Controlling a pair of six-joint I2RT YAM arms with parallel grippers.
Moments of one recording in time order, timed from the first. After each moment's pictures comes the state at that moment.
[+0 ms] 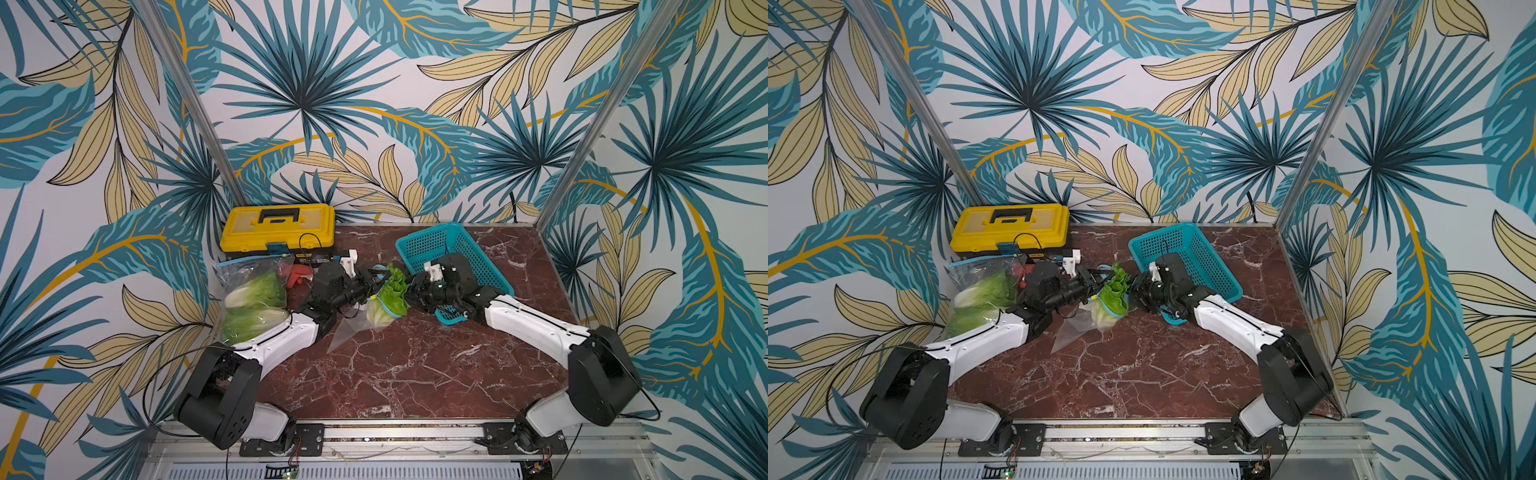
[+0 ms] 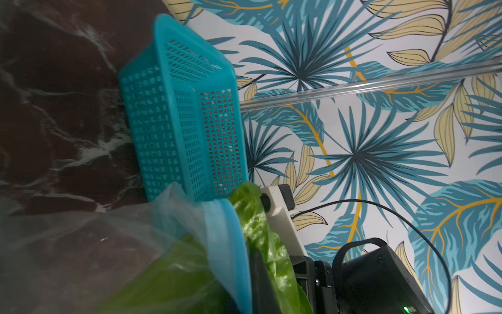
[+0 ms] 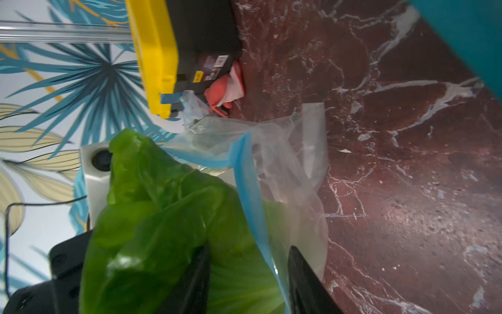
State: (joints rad) left arm -0.42 1.43 0.72 0.48 0.48 -1.32; right arm 0.59 1.59 1.06 -0.09 -0.43 1.27
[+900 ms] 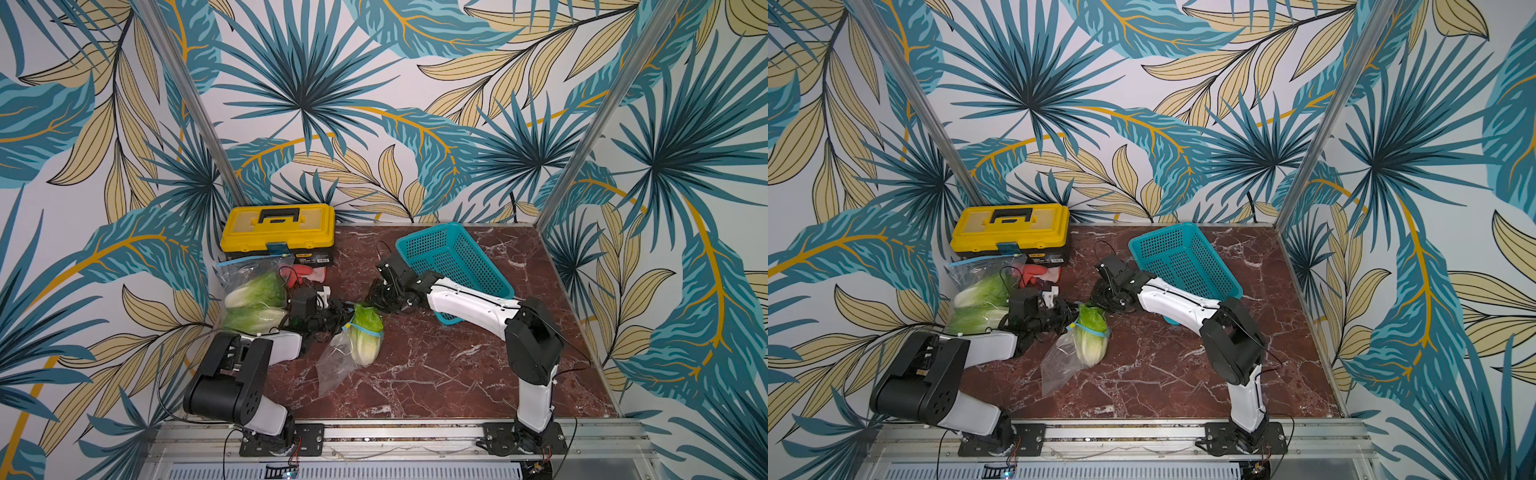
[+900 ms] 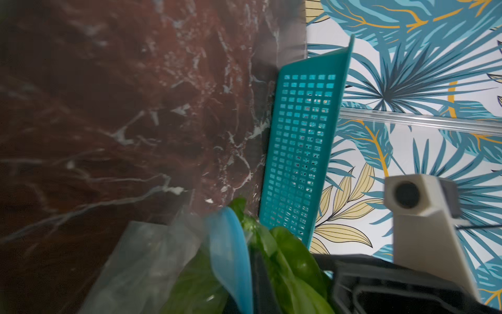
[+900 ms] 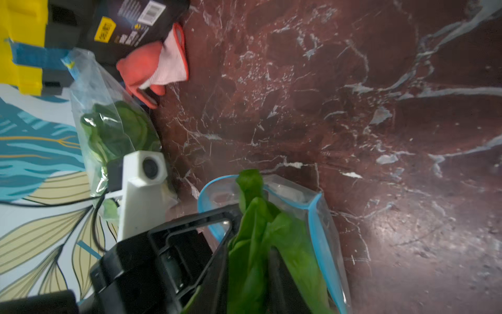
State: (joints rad) left arm -0.17 1.51 0.44 0.52 0.68 -1.24; right arm 0.81 1.95 1.57 -0.50 -0.14 1.08
